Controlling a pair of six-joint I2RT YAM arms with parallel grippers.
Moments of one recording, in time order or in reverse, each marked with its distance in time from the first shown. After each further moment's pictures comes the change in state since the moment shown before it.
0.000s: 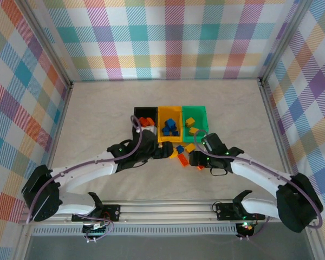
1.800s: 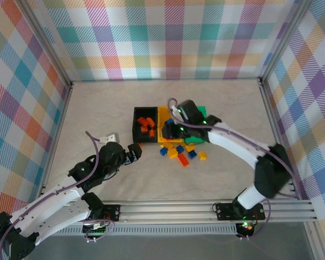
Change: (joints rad) left arm 0.145 -0.518 -0.189 -0.263 -0.178 -0.064; right arm 0.098 0.429 0.695 0.003 -0.270 -0.090
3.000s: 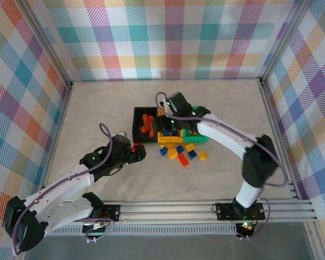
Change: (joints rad) left arm 0.076 0.214 0.048 0.010 0.138 0.109; right arm 0.044 0.032 0.079 -0.061 0.178 -0.093
